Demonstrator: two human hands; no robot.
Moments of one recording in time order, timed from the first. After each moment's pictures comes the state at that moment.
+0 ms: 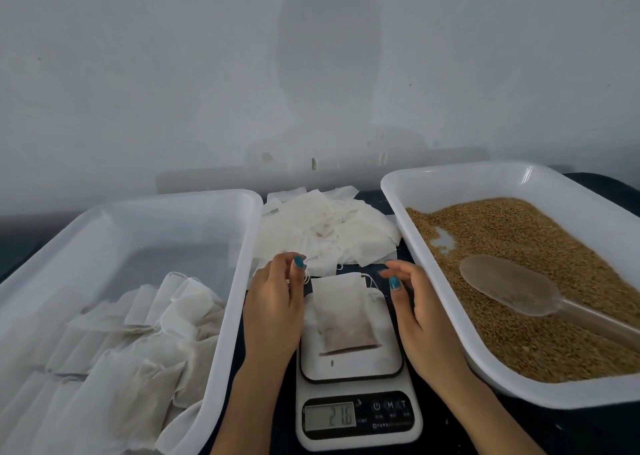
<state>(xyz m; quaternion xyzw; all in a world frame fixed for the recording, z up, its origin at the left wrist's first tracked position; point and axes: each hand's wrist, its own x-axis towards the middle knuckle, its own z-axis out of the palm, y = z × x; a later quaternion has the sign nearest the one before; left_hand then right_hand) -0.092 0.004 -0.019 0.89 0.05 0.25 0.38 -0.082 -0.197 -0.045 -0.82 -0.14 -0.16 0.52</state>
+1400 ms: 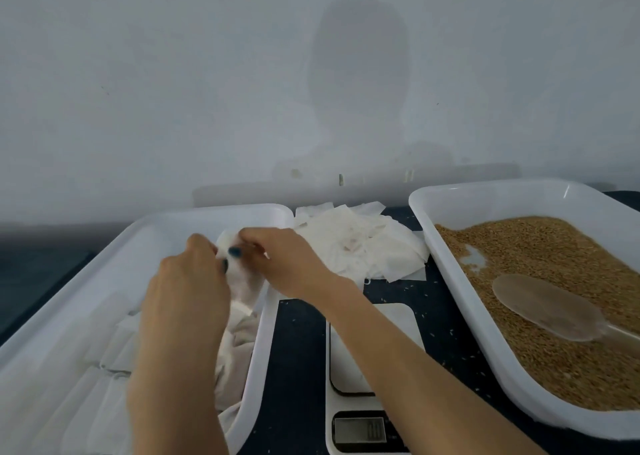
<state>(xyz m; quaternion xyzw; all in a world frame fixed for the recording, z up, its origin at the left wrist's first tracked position) -0.152 0.070 0.106 0.93 0.28 0.18 0.18 -0.044 -0.013 0.067 -0.82 -0.40 -0.01 0.40</state>
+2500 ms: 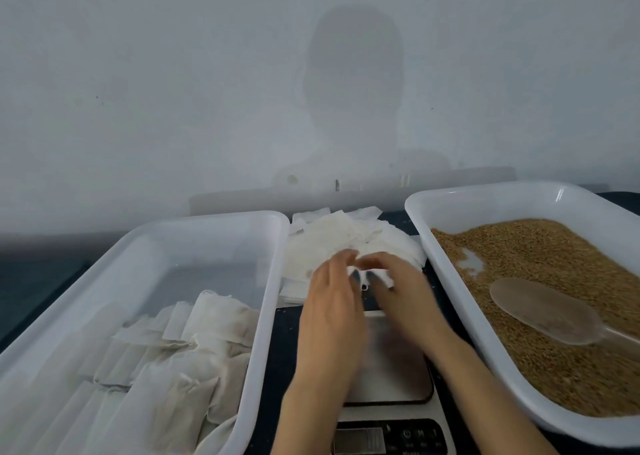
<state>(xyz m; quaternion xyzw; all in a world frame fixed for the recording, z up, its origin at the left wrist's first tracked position) -0.096 -0.035 0.012 0.93 0.00 0.22 0.28 -0.037 -0.147 0.001 -0.84 -0.19 -0.08 0.50</state>
